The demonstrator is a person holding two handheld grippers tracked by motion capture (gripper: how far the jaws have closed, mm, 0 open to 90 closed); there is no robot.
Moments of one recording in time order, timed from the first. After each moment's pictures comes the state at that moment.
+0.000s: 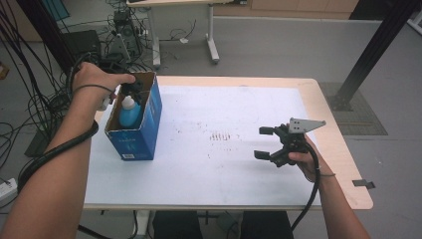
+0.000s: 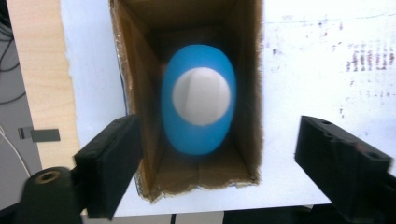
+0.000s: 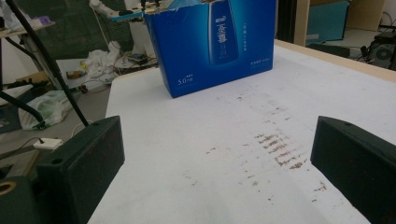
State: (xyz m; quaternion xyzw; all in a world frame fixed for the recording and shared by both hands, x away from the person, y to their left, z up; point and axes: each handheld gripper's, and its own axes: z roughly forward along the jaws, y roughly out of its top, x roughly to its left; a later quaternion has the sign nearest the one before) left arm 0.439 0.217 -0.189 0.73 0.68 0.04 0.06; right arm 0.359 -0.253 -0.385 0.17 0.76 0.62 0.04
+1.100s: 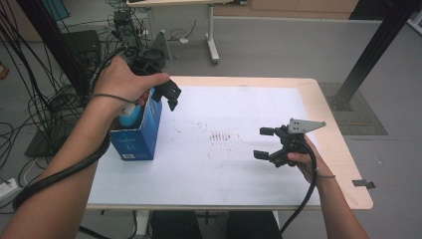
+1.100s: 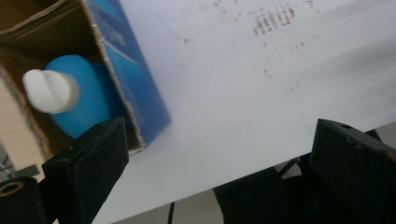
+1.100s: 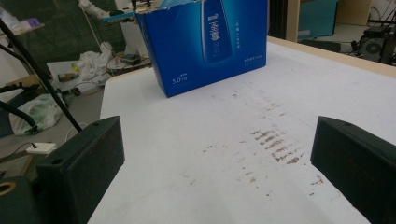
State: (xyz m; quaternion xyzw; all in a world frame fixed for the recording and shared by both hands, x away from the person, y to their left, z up) left arm 0.387 0.116 -0.158 0.83 0.55 0.05 0.08; right arm 0.355 -0.252 -0.385 0.19 0.76 0.62 0.04
